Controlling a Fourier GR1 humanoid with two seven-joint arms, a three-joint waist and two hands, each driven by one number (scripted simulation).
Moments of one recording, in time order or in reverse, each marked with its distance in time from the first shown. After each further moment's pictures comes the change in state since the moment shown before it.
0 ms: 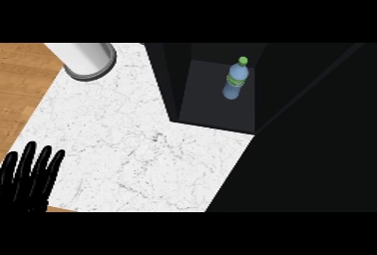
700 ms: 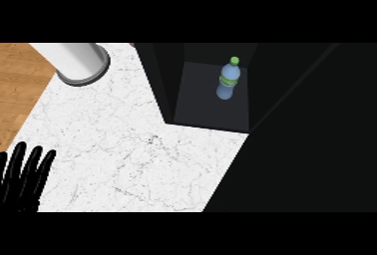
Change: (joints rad) left arm 0.022 0.016 0.043 0.015 0.020 -0.025 -0.012; right arm 0.069 0.034 -0.090 0.050 -0.182 -0.122 -0.036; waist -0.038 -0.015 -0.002
